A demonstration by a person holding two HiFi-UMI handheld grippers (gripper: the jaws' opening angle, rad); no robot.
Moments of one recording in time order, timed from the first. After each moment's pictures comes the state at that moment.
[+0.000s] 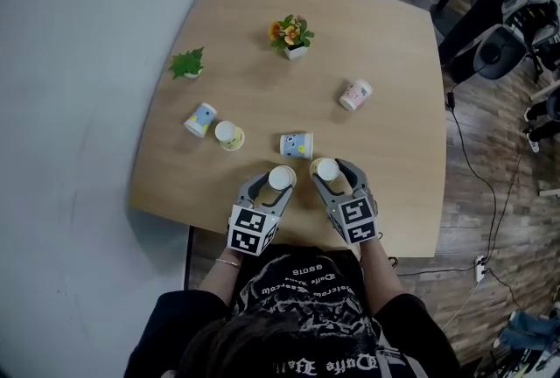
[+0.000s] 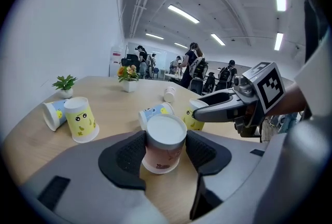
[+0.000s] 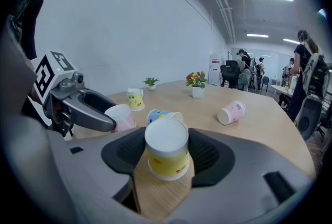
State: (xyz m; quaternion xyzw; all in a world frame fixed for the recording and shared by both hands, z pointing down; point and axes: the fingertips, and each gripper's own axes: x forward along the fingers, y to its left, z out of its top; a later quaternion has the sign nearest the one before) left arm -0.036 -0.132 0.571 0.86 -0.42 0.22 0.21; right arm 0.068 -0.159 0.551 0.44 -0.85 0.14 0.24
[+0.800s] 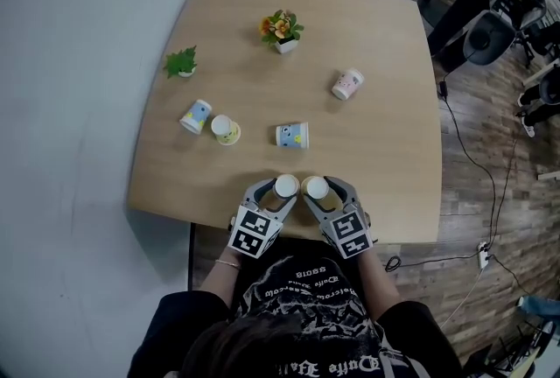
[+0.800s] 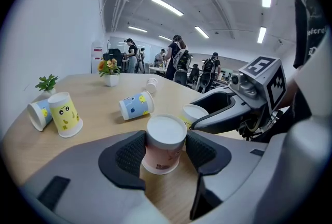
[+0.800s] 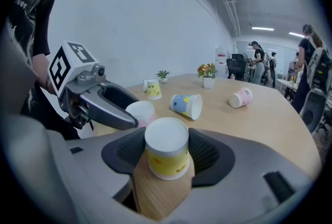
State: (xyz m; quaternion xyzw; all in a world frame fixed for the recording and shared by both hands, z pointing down) left arm -0.017 -0.086 0.585 0.89 -0.34 0.26 0.19; right arm 0.045 -0.085 0.572 0.41 -0.86 0.16 0.26
